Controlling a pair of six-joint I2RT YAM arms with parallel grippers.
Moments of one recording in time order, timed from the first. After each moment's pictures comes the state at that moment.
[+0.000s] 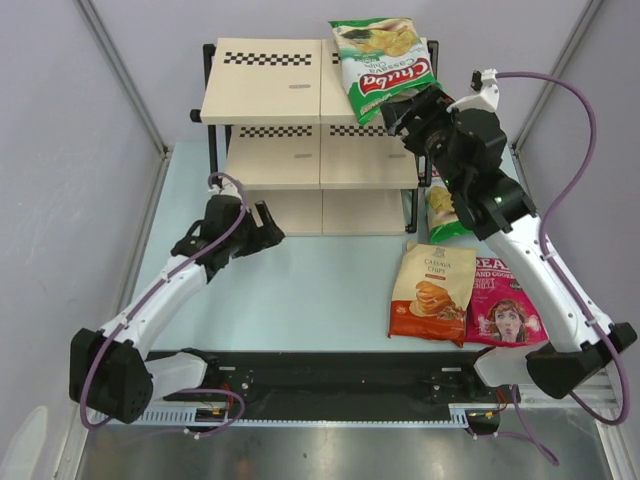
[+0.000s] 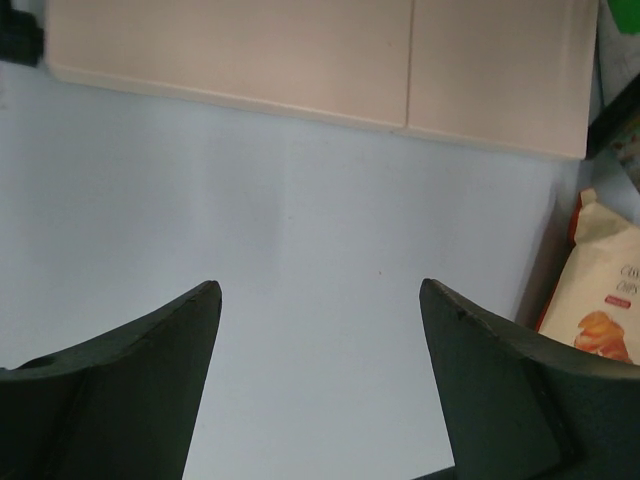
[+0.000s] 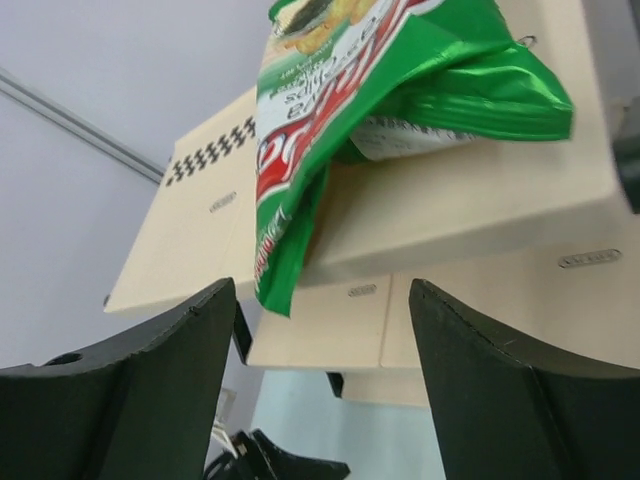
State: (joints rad) left arm -0.33 1.17 0.87 -0.39 0.02 -0.60; right arm 0.53 1.34 1.64 -0.26 0.26 0.75
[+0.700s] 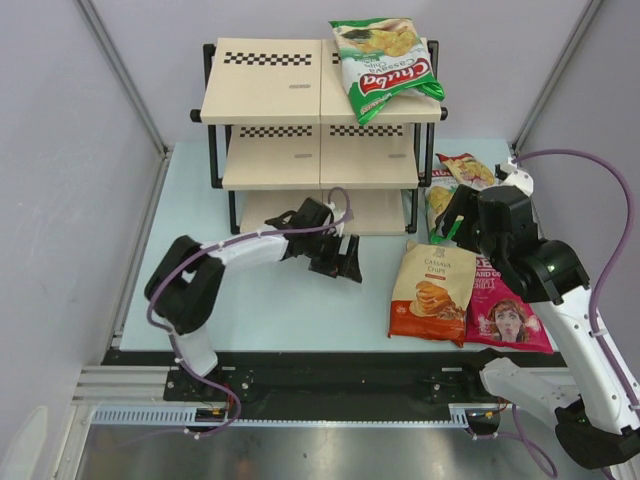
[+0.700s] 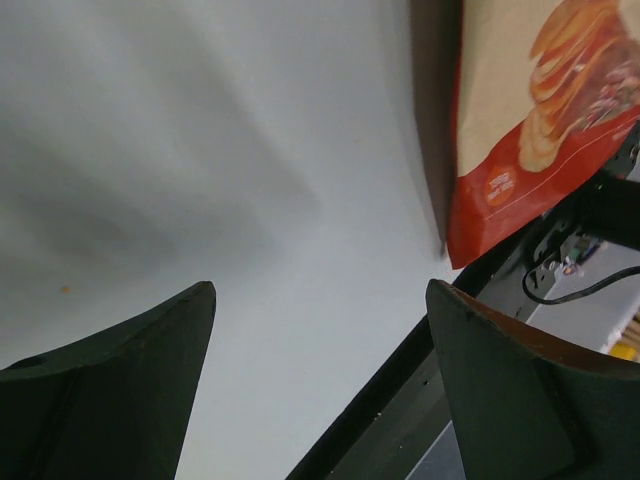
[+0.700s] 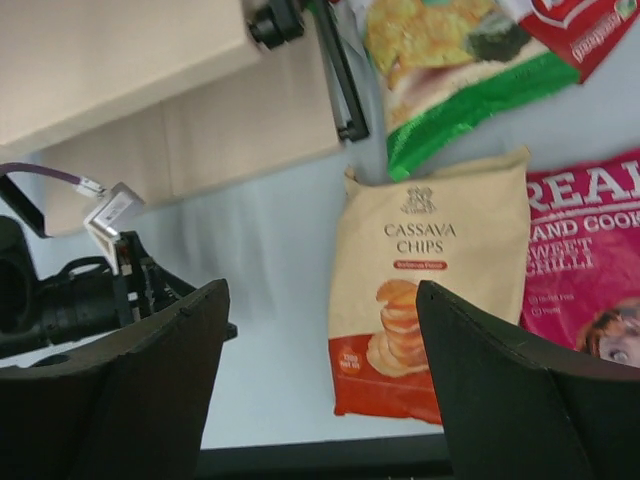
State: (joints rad) left arm -0.68 1.76 1.15 -0.34 0.49 -0.41; right arm 0.46 0.94 1.33 -0.95 0.37 0.62
